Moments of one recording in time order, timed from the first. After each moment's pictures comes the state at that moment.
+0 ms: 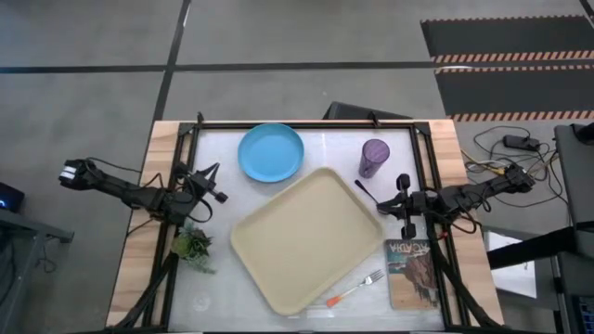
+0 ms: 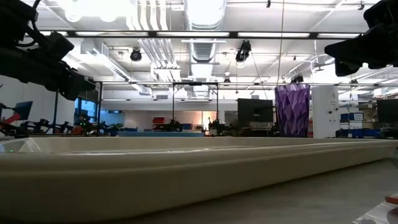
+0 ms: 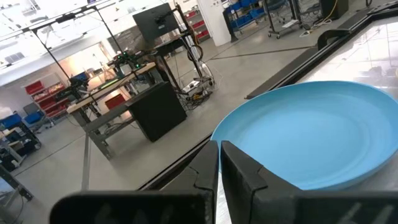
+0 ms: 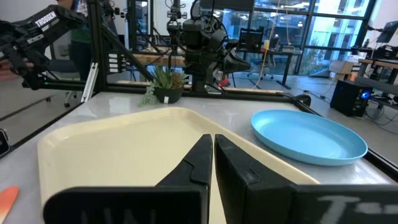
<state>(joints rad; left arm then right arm) -0.27 0.48 0.00 0.15 -1.31 0.11 0.33 0.09 0.02 0.04 0.31 -0.06</state>
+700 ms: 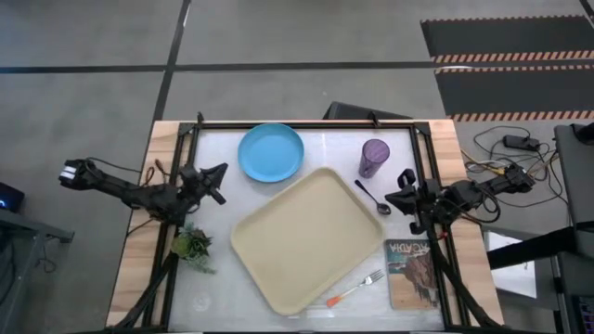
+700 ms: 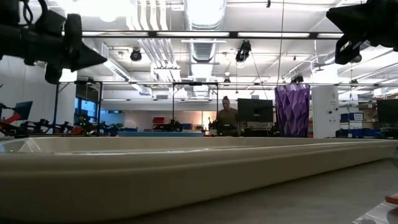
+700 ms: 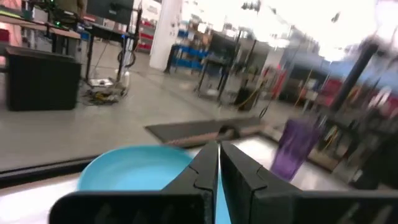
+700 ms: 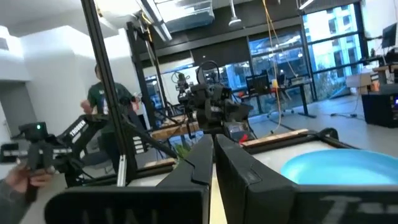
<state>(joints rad) -0.27 0.48 0.03 0.56 -1.06 -0.23 0.33 0.09 0.02 0.35 0.31 0.12</state>
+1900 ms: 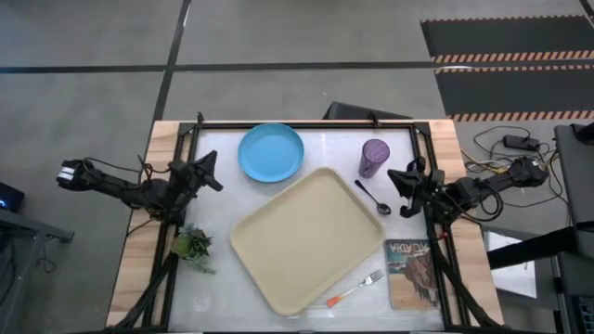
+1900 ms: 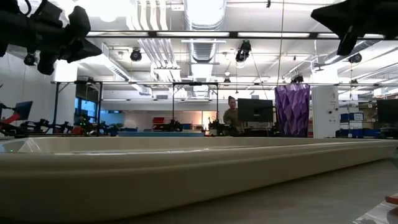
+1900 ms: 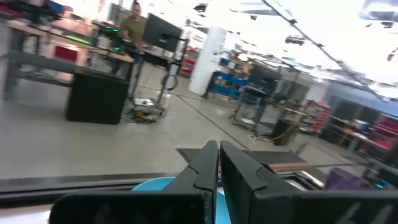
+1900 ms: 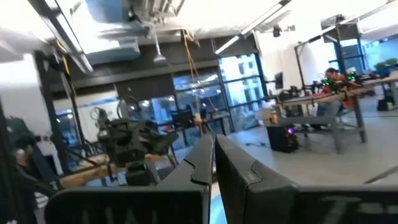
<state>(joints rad) -0.24 0.53 0.07 0.76 -1.23 -0.07 0.33 0.36 0.08 0.70 0.67 -0.07</state>
